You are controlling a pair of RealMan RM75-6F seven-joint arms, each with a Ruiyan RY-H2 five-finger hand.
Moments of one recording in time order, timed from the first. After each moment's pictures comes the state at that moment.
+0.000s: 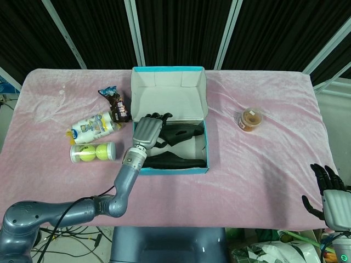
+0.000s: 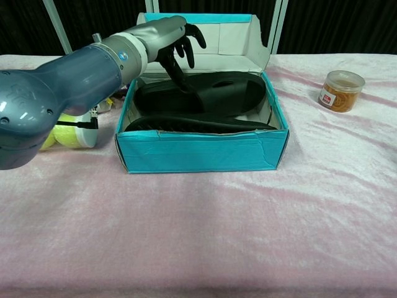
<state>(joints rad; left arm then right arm) -1.04 -1.83 -0.40 -1.29 0.81 1.03 0.56 0.02 -1.13 0.03 -1.55 -1.51 1.50 0.09</state>
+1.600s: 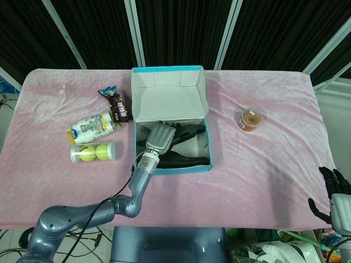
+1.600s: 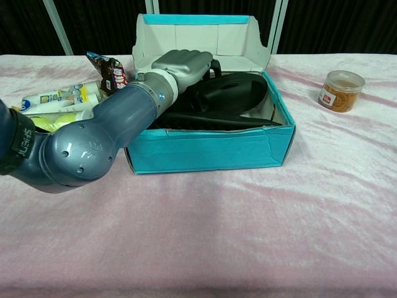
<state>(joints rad) -1.13 -2.04 -0.35 -0.96 0.89 0.98 0.57 -0.01 -1.12 0.03 -1.54 -1.50 1.52 0.13</state>
